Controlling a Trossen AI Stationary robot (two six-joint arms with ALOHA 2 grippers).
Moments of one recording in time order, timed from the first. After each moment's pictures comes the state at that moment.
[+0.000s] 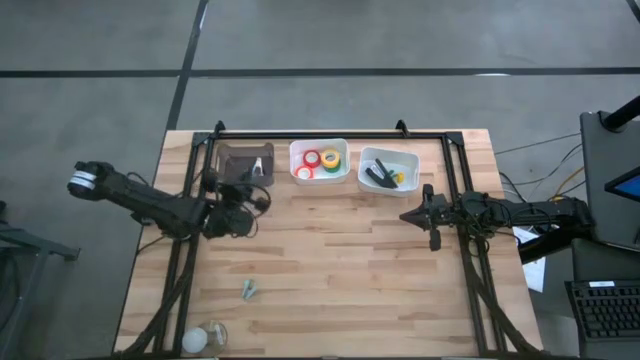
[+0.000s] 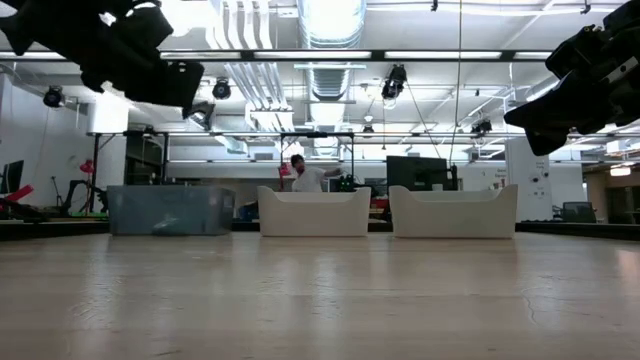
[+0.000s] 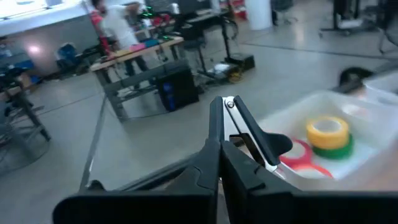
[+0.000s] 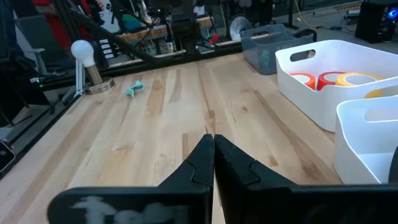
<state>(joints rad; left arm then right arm) -0.23 1.03 0.54 -0.23 -1.39 -0.54 0.01 0.17 0.03 -0.03 0.03 0.23</state>
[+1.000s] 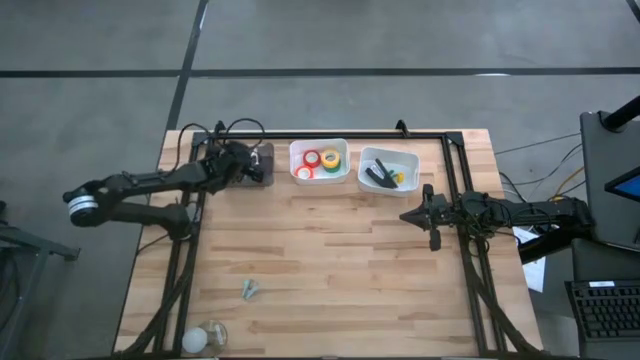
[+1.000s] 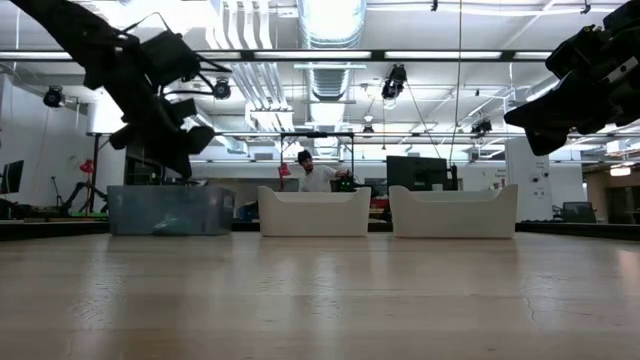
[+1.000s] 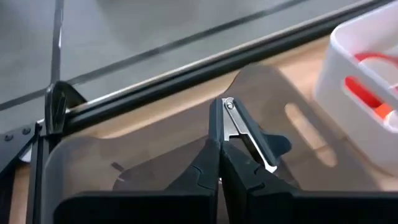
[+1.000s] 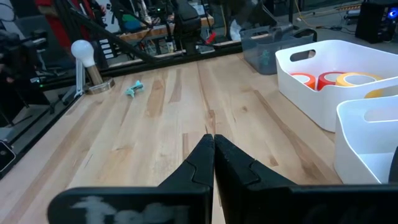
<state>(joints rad) 0.52 1.06 0.54 -0.23 -0.58 -0.39 0.02 0.17 0.03 -0.03 0.03 0.22</state>
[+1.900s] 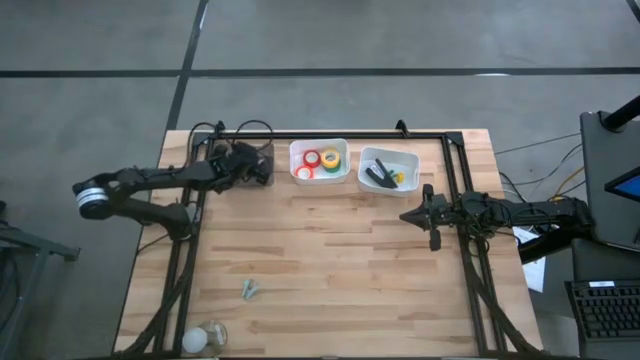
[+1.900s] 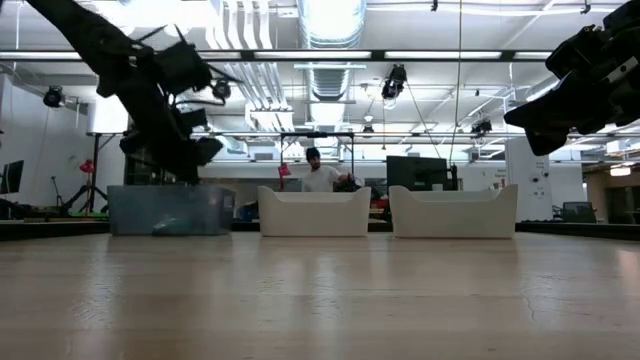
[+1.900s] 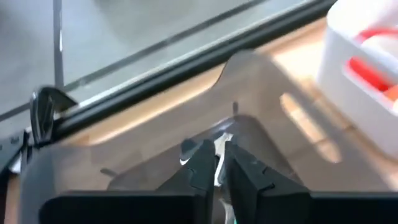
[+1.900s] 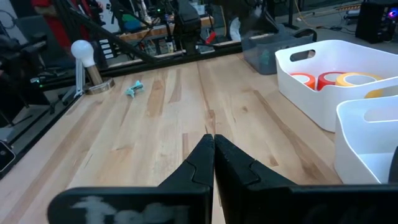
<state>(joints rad) 0.51 1.17 0.56 -0.19 -0.59 -0.35 0.02 0.17 0.03 -0.03 0.03 0.23</state>
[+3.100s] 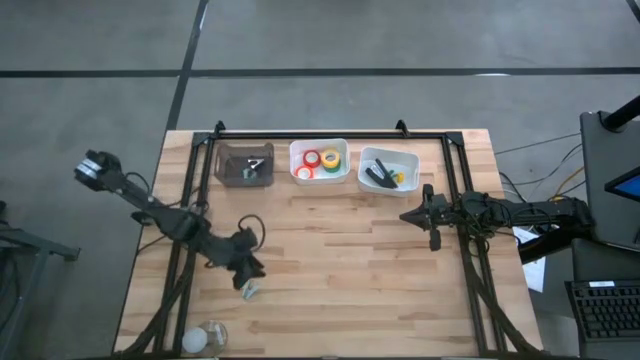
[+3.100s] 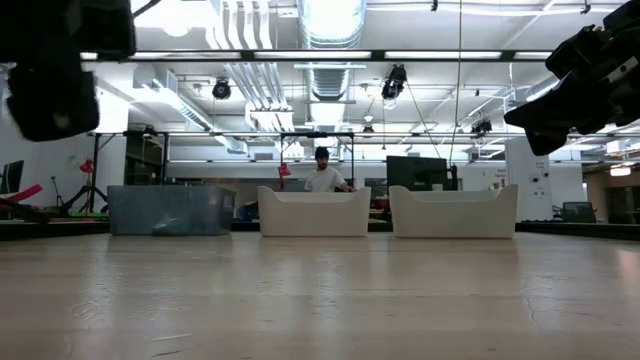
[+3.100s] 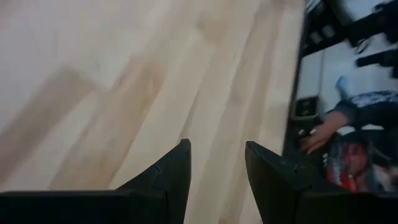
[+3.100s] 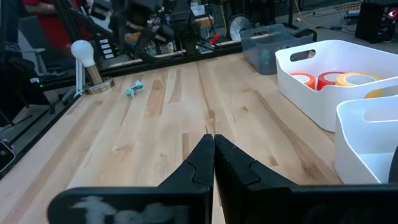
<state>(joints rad) -0.53 0.99 0.56 -0.23 -0.13 -1.08 0.01 0.17 0.03 -0.03 0.03 0.23</state>
